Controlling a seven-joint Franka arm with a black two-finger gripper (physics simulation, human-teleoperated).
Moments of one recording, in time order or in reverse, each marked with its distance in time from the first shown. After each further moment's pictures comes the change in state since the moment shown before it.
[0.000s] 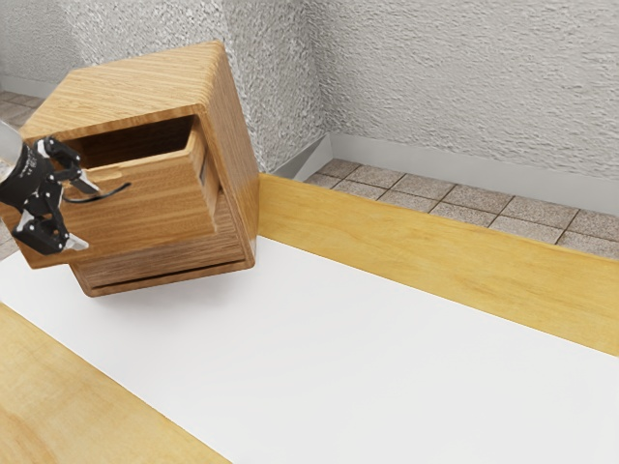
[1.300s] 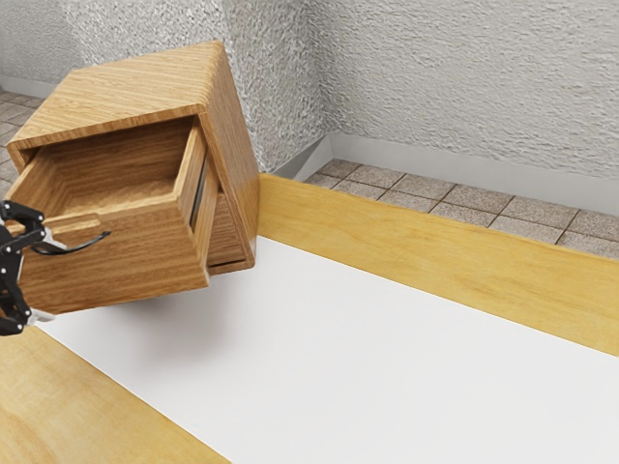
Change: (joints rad) arm 0.082 -0.410 -0.095 -0.359 -0.008 0.004 0.001
